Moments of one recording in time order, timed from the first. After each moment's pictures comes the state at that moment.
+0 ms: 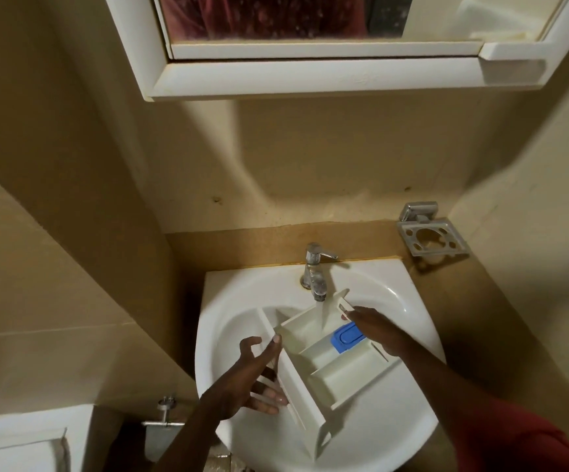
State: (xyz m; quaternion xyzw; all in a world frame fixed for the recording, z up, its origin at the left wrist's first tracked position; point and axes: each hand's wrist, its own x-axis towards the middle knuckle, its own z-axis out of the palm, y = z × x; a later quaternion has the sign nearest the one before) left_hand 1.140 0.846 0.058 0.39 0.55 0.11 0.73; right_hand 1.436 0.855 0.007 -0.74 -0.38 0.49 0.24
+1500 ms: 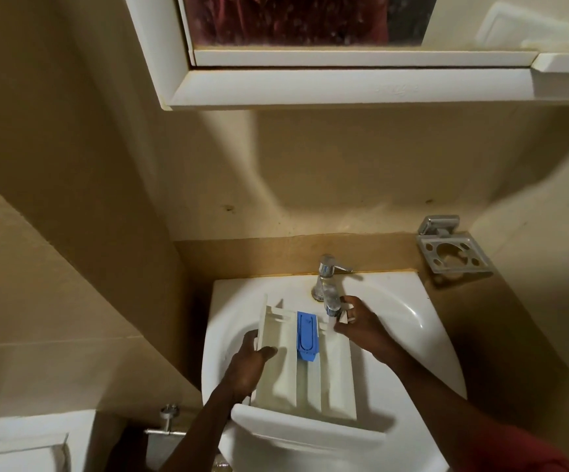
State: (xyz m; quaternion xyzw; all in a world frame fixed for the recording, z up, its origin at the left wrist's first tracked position) left_hand 1.144 0.889 0.039 0.48 0.61 0.16 0.61; right_hand 1.396 0.887 0.019 -0.75 -0.45 0.40 0.27
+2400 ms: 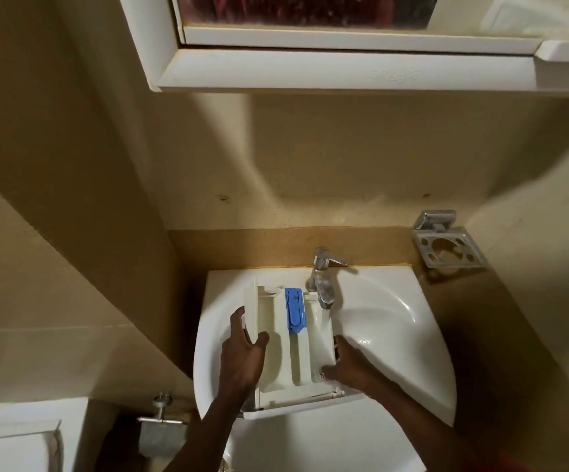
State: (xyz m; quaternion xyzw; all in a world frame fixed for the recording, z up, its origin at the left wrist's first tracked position) left_hand 1.160 0.872 0.046 0.52 0.65 0.30 0.48; right_hand 1.374 0.836 -0.012 -0.73 -0.49 0.46 0.12
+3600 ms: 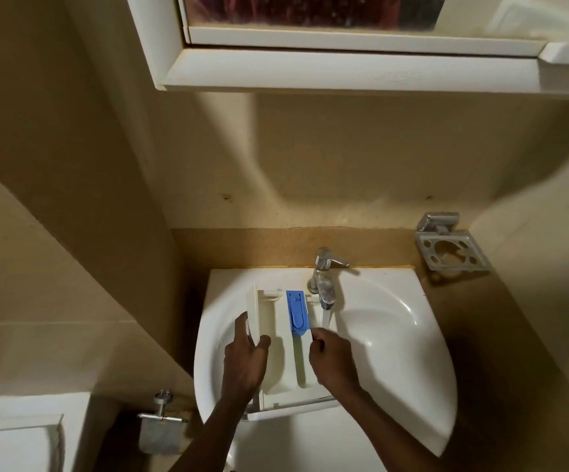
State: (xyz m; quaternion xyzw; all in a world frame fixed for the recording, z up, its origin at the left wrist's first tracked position) left_hand 1.166 0.864 0.048 0.52 0.66 0.28 0.46; right_hand 1.322 0.844 -0.002 -0.77 -0.47 0.30 0.30
